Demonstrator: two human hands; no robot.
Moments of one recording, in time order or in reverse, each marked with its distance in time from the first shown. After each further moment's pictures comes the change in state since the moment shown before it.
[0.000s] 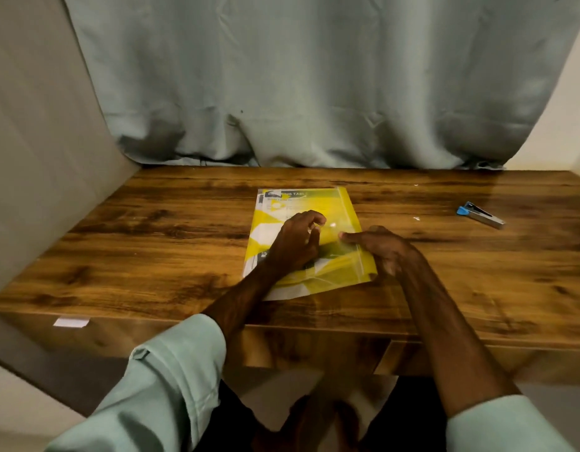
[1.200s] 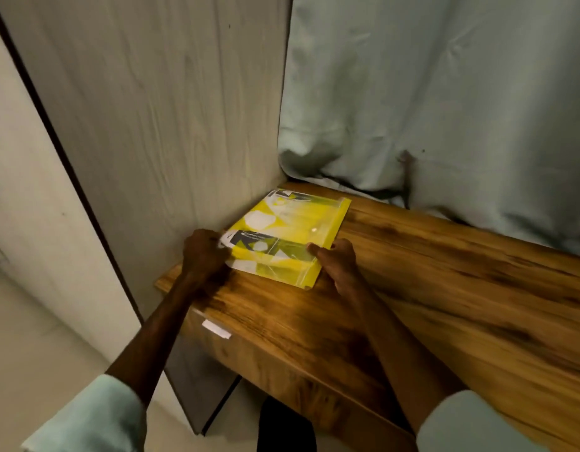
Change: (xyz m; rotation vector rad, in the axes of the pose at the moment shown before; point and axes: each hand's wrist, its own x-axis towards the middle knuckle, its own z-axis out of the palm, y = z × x) left_hand -0.160 -0.186 -0.346 0.320 0.347 -1.060; right_hand 0.119 -0.047 0.378 -0.144 -0.059 -0.346
